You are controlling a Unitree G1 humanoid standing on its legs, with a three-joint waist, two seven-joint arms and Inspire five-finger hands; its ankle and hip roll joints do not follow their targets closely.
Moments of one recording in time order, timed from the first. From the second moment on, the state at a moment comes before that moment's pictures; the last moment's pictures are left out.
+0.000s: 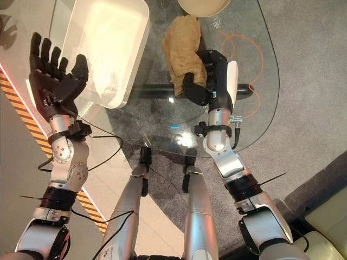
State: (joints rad) left arm -0.56 0.36 -0.08 0.18 -0.64 -0.39 0.40; right arm -0.69 -0.47 0.33 0.20 0.04 -0.06 -0.57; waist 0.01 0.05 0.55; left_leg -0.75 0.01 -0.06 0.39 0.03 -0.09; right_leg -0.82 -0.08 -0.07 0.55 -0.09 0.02
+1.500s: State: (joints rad) left arm -0.74 0.36 -0.22 0.14 -1.22 -0.01 0.10; right arm -0.70 -0.48 0.38 0.13 0.05 -0.13 -0.43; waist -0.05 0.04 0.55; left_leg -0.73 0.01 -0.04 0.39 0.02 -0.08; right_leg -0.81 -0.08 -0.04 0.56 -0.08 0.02
